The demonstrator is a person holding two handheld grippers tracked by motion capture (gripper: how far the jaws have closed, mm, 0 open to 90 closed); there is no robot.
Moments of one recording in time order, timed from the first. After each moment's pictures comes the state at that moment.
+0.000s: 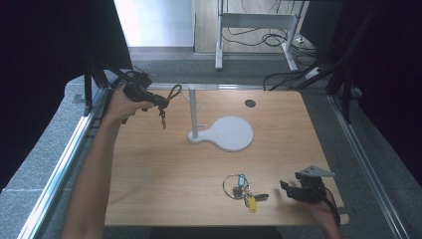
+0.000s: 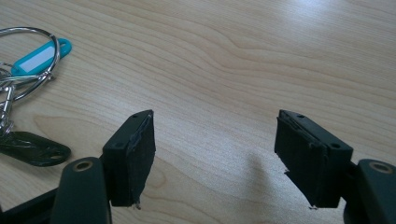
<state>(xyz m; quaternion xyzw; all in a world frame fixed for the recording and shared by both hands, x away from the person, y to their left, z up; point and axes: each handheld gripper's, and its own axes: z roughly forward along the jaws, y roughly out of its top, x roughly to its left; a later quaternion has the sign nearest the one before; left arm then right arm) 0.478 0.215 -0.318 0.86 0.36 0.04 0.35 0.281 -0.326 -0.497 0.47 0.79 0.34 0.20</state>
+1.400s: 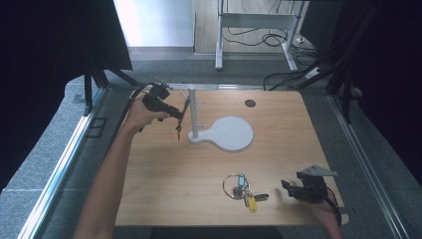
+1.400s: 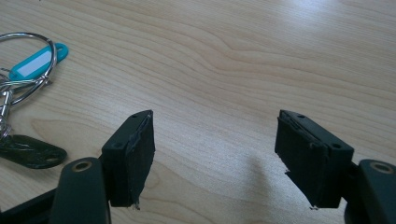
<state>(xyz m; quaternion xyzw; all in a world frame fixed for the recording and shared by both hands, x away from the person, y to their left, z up) 0.485 0.176 -0.361 0.88 0.35 0.01 0.32 0.282 -0.331 -0.496 0.48 0.78 0.35 0.20</state>
